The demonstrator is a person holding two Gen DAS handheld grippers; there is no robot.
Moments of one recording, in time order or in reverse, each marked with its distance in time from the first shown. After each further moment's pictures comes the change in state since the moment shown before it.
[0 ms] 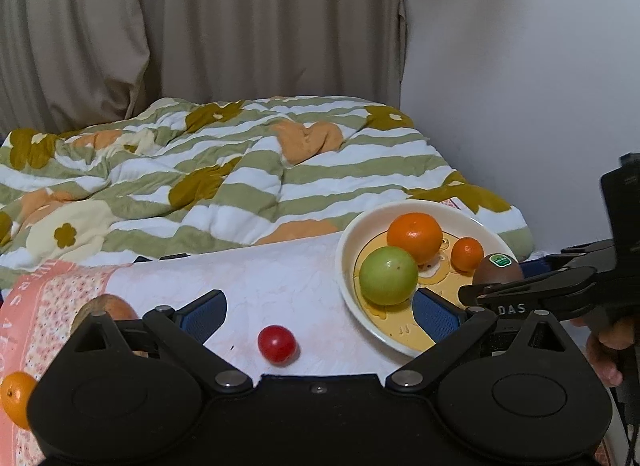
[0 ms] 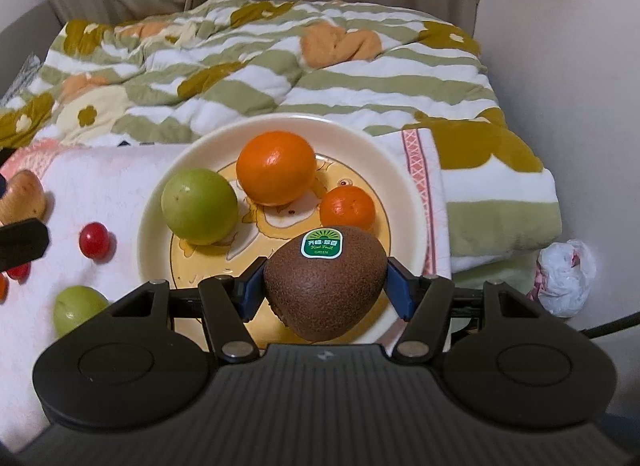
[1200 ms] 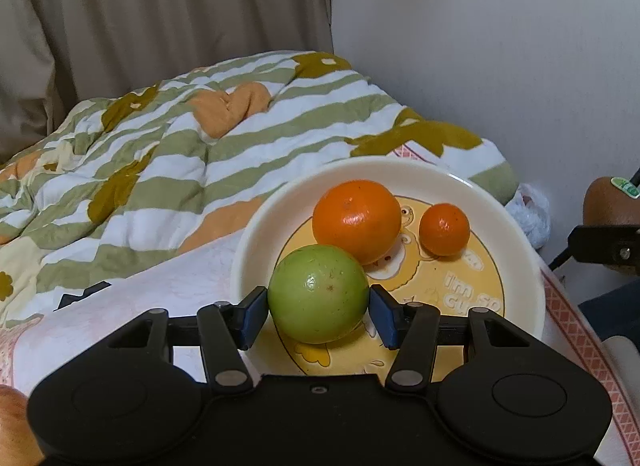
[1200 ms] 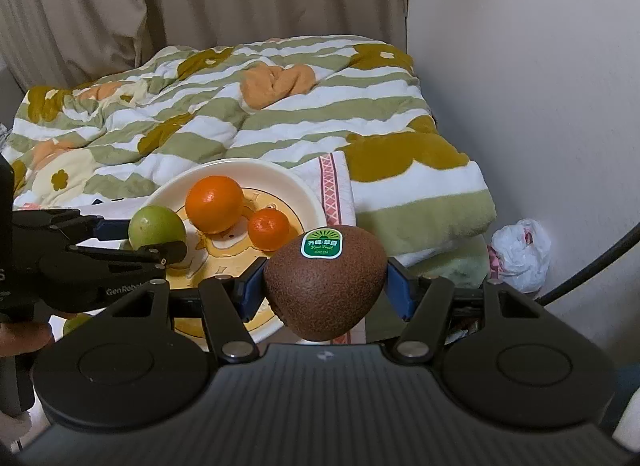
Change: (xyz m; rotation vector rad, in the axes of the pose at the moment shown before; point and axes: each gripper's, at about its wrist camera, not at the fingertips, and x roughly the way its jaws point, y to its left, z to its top) left arm 0.109 -0.057 0.016 0.218 0.141 -0.112; right arm -0.068 -0.050 -0.015 0.195 -0.097 -0.088
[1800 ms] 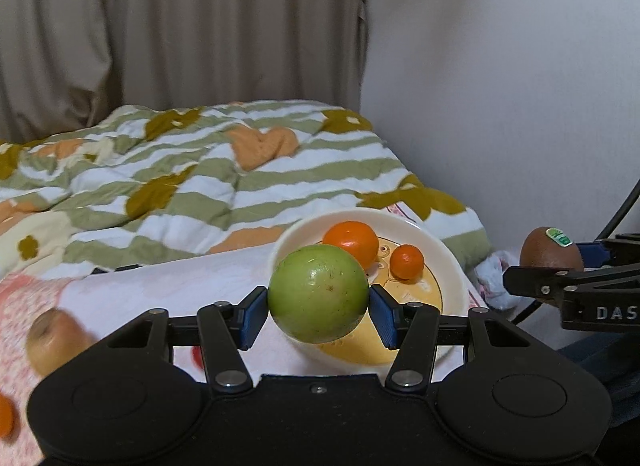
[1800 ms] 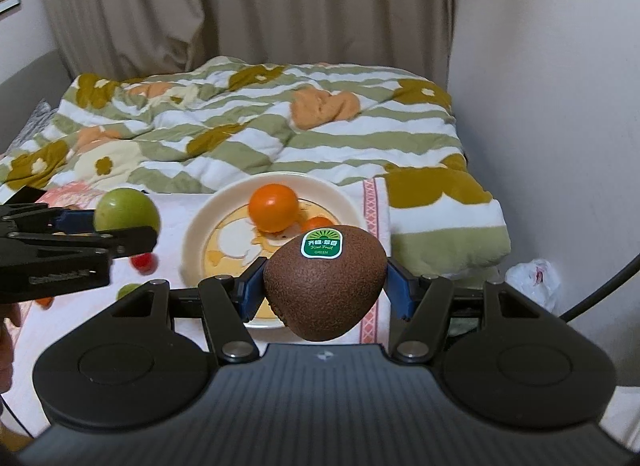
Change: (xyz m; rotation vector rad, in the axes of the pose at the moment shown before) left arm -0.099 0.004 -0.021 -0.170 -0.148 0.001; right arm -0.051 0.018 -0.009 -0.117 -0.073 0.080
